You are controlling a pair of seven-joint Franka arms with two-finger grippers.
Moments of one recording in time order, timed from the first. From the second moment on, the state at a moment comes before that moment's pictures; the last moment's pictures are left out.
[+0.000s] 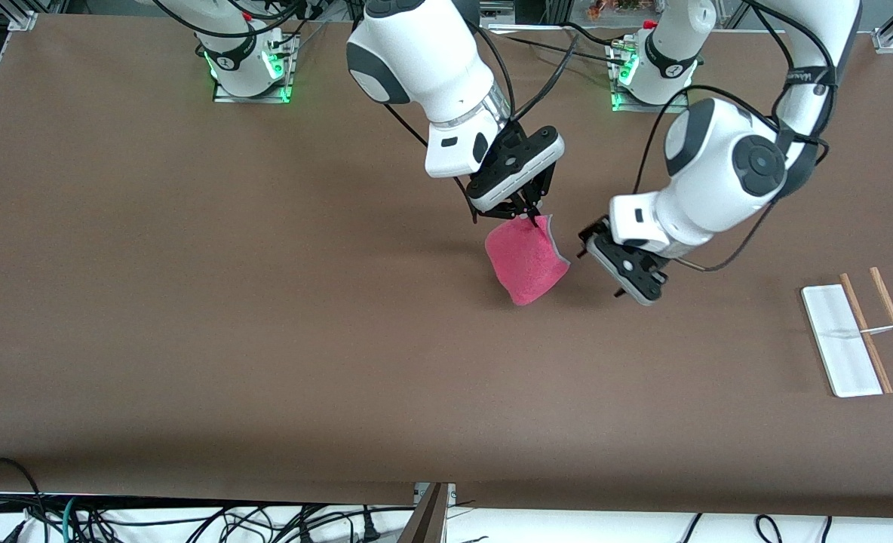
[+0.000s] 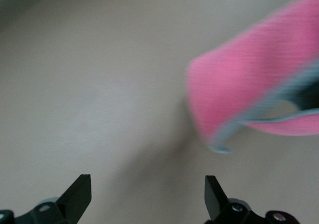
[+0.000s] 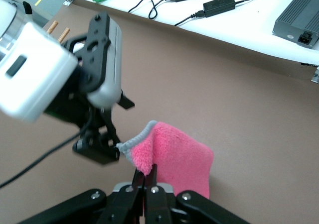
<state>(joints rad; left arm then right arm) -0.04 0.25 -0.33 -1.87 -0.18 2.22 0.54 0.64 0.64 0.29 -1.09 -0.09 2.32 0.35</state>
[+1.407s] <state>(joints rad) -0.03 0.28 -0.38 -1.89 -0.28 2.34 0.54 0.64 0.64 0.29 -1.09 -0.09 2.33 0.35</state>
